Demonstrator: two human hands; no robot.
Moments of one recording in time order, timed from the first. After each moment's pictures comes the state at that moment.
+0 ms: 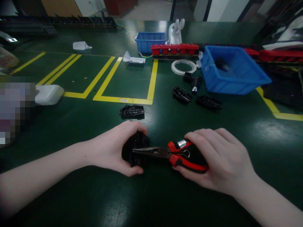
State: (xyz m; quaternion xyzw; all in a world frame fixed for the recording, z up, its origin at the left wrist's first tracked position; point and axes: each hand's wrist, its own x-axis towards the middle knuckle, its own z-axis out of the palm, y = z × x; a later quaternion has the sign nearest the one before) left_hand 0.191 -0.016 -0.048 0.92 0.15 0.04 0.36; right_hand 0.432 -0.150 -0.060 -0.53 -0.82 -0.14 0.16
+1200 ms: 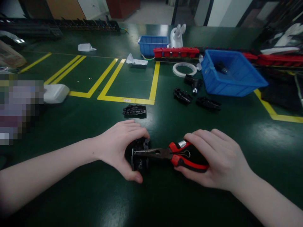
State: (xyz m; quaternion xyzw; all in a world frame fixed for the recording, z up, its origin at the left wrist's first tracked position) left_hand 0.194 -0.016 -0.058 0.94 0.11 0.08 0.30; right_hand 0.434 -0.153 -0.066 -0.51 -0.84 -0.09 0.19
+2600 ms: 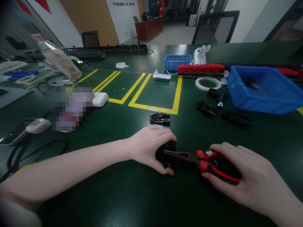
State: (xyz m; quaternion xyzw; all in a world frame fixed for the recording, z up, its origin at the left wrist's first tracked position) left_hand 0.191 -0.018 -0.065 0.97 0.08 0.16 0.18; right_hand 0.449 -0.149 -0.087 -0.55 -0.81 -0.08 0.18
